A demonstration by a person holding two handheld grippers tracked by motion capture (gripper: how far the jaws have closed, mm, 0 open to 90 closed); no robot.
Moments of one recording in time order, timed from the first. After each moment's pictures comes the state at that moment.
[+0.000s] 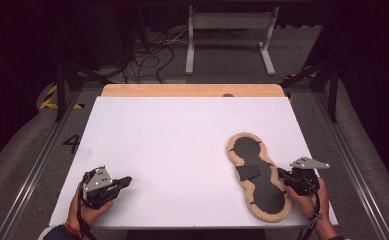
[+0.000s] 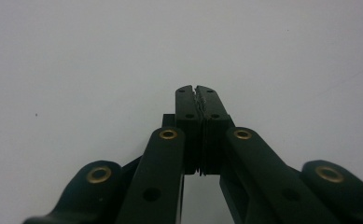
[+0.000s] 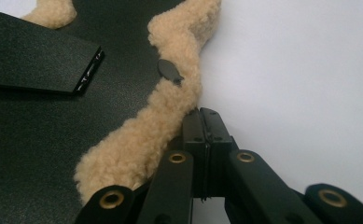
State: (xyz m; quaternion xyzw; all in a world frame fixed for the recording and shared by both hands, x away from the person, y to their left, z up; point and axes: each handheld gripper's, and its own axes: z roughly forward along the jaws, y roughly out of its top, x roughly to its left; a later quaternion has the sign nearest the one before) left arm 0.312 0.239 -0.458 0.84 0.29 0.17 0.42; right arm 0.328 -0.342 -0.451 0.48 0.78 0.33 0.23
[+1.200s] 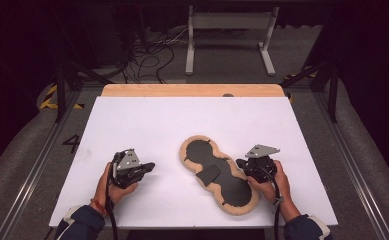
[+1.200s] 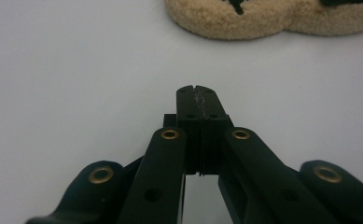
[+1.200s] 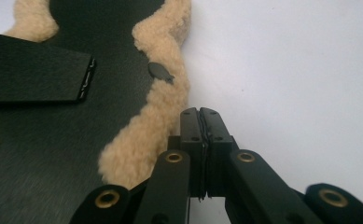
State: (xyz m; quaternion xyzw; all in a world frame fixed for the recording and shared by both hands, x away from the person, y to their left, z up) left arm 0.369 0.174 -0.450 0.86 0.26 0.15 0.41; right arm 0.364 -0.241 -0.439 0.37 0.84 0.34 0.20
